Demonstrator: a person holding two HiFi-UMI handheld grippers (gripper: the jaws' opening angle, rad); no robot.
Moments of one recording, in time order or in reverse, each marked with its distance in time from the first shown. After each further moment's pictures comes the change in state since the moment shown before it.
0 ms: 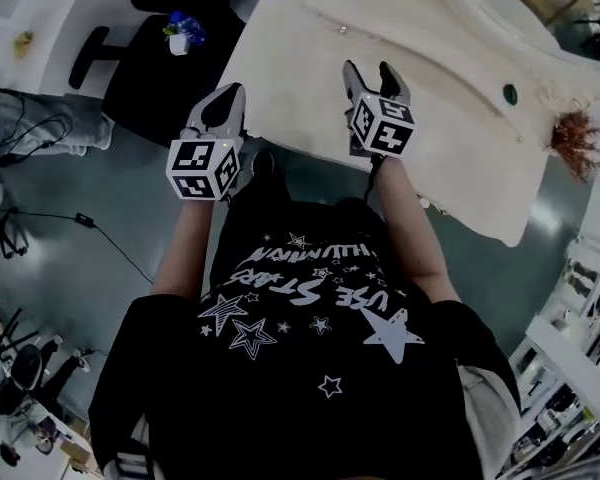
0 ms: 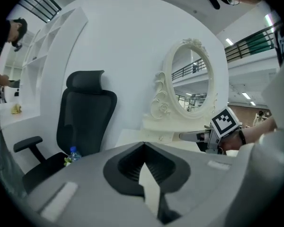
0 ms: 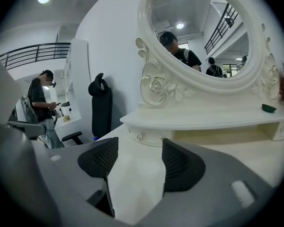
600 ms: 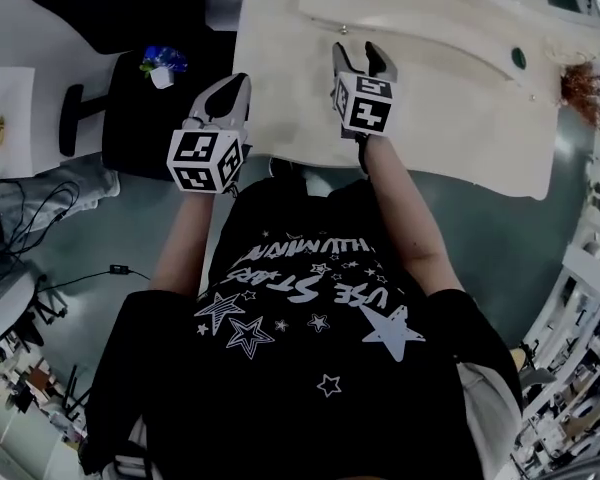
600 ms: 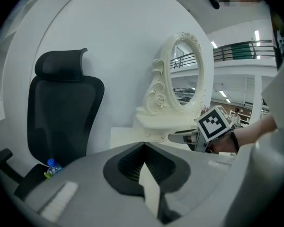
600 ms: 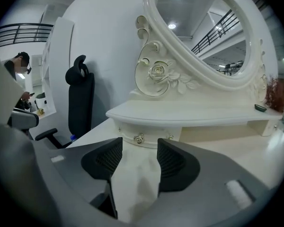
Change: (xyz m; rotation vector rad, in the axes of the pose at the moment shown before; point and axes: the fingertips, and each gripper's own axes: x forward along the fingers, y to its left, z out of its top) left arm 0.083 0.045 0.010 0.074 0.101 -0.288; right arm 0.067 0.010 -0.008 0.015 0.060 -0.277
